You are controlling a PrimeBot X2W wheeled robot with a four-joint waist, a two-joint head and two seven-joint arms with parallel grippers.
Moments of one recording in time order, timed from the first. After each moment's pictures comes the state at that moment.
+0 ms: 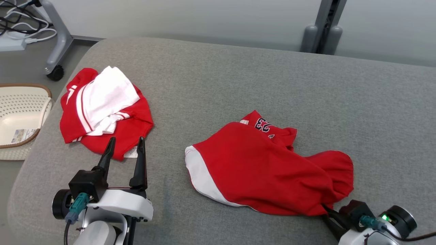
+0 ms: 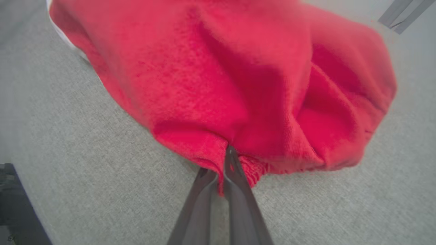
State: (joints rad) left arm -0.19 0.26 -0.41 0.16 -0.52 0.25 -0.26; right arm -0.09 -0.43 0.55 0.21 0.24 0.13 0.06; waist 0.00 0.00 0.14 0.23
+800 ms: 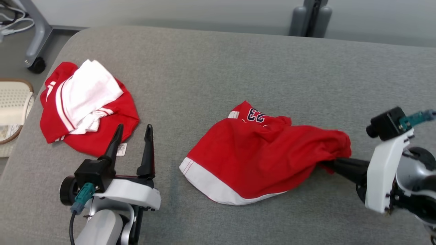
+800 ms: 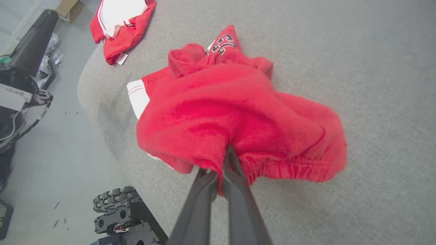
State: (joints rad) left arm -0.22 0.23 -0.38 0.17 -0.48 0.21 -0.26; right arm -0.31 -0.61 0.43 -0.16 0.99 0.13 0.70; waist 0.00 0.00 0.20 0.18
